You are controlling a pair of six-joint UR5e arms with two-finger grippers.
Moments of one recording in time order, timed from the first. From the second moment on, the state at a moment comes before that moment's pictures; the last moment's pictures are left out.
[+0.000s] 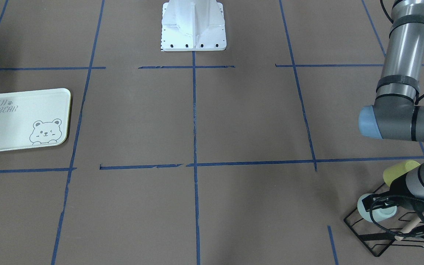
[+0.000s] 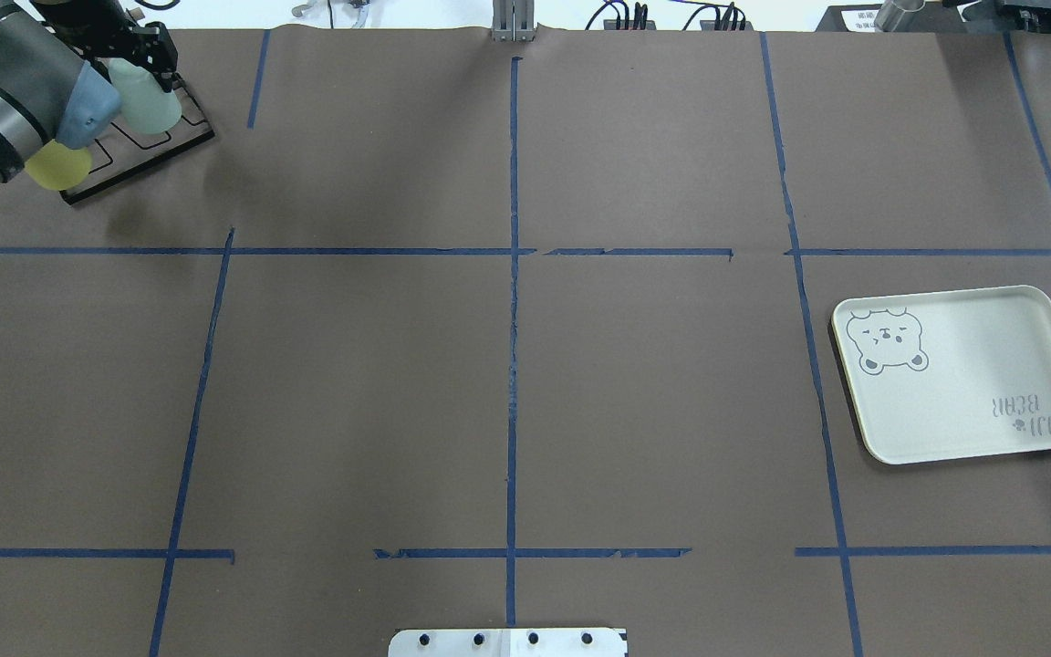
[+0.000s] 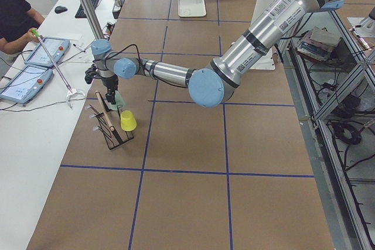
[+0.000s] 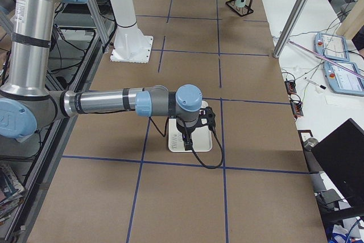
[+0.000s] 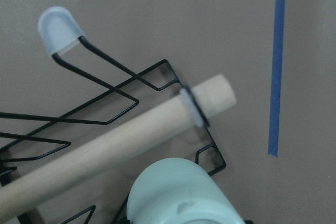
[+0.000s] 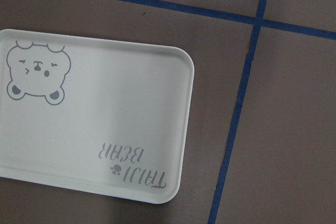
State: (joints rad) left arm -1.18 -2.32 -1.02 -1.82 -2.18 -0.65; right arm 1.50 -1.78 1.89 -1.65 2.41 -0.13
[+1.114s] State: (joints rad) left arm -1.22 -2.11 -1.67 -1.67 -2.34 -0.87; right arm 1.41 -1.76 1.90 -1.48 2.60 -0.03
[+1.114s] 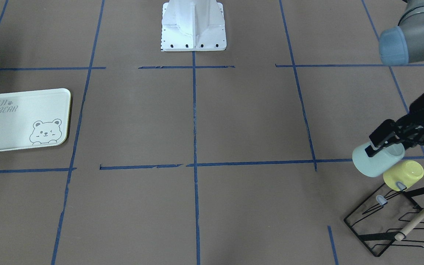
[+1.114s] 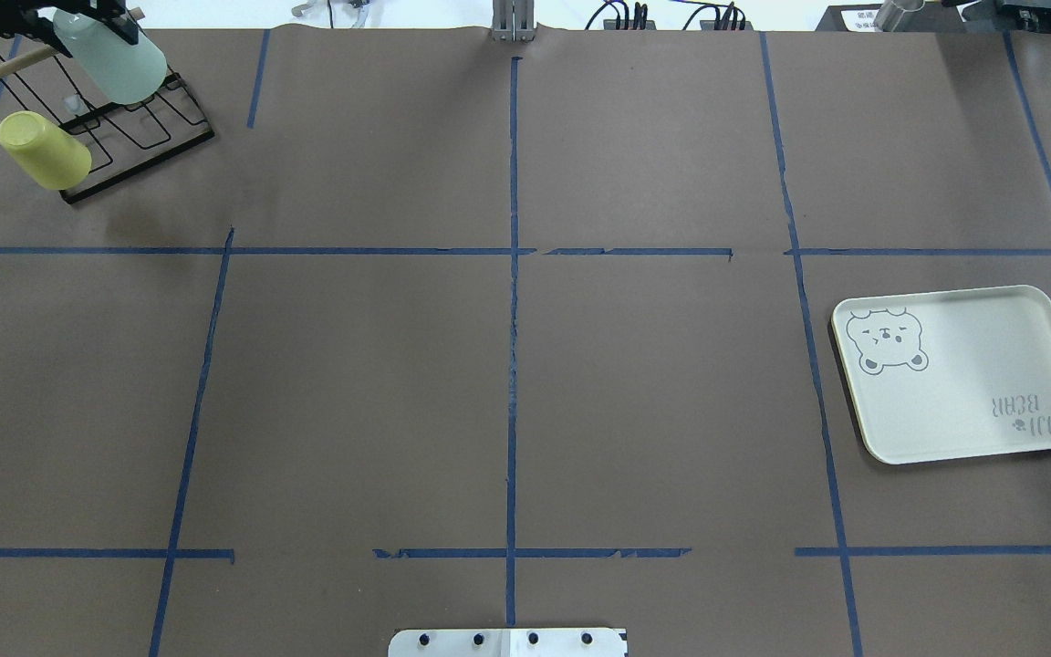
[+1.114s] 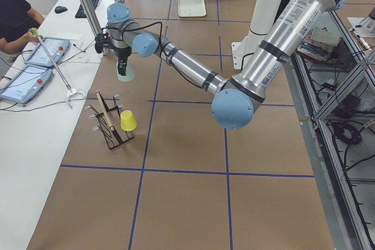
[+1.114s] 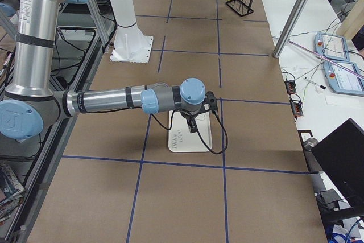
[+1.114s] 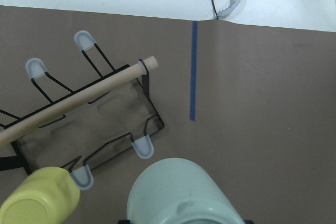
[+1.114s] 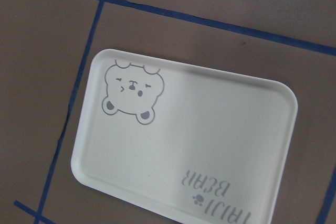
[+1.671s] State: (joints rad) left arm -1.00 -2.12 -1.75 -1.95 -2.33 -1.33; right arm 1.11 -1.61 1.90 -1.00 2.48 0.66
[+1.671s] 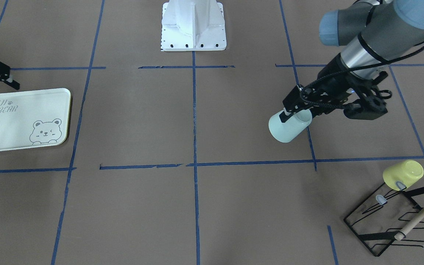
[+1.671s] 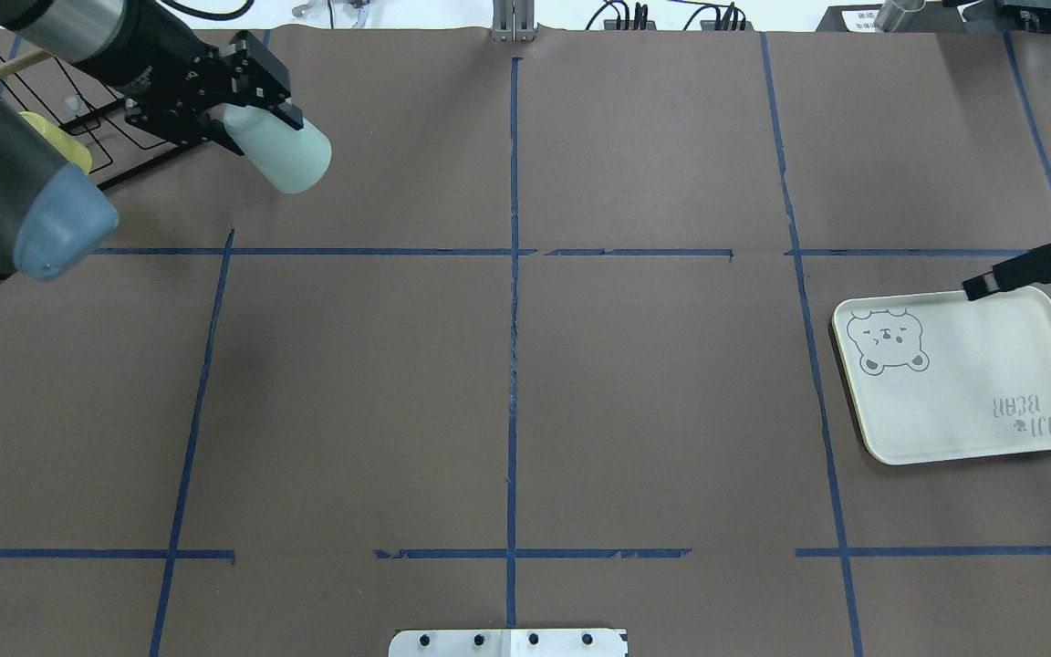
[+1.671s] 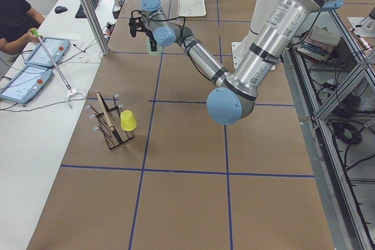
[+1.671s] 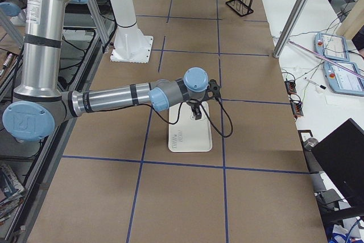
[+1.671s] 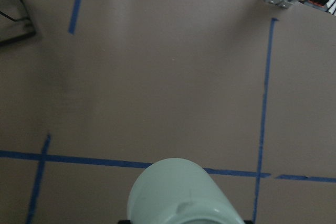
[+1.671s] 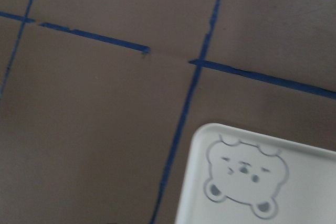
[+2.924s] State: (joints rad) left arm -0.66 -2.07 -1.69 -3.01 -2.11 -2.15; right arm 0.75 -1.30 1.90 -0.20 2.30 1.87
